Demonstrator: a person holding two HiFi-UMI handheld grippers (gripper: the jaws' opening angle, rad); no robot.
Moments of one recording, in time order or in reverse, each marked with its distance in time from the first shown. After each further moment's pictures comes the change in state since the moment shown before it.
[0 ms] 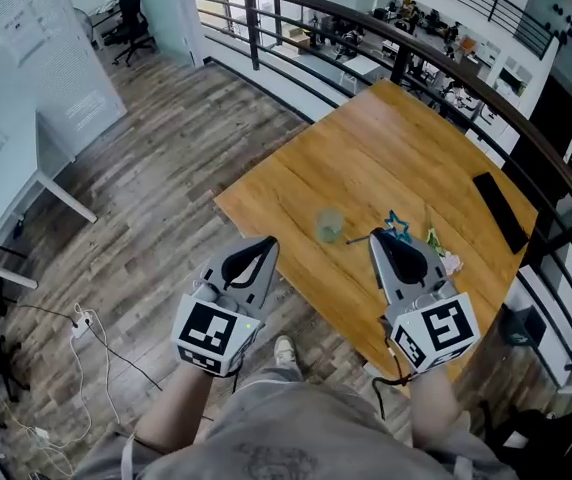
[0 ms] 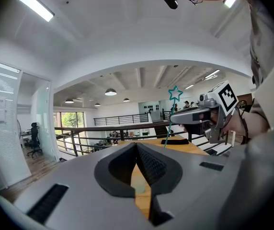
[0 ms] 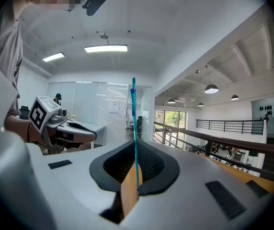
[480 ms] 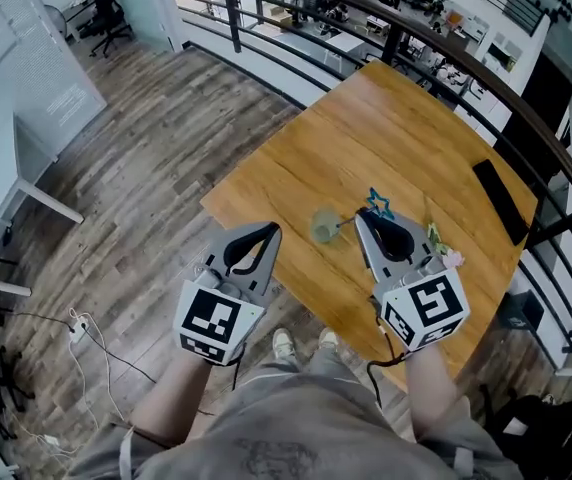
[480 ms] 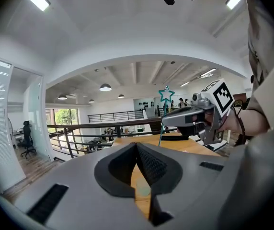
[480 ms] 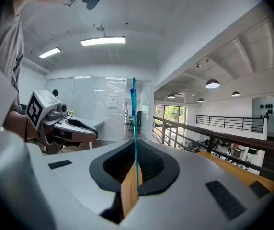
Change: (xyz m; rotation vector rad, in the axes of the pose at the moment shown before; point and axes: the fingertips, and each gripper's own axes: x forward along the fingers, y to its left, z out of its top) left arm 0.061 0.018 -0.011 0.020 0.046 -0.080; right arm 0.059 -0.032 -0.023 0.006 0.064 -0.002
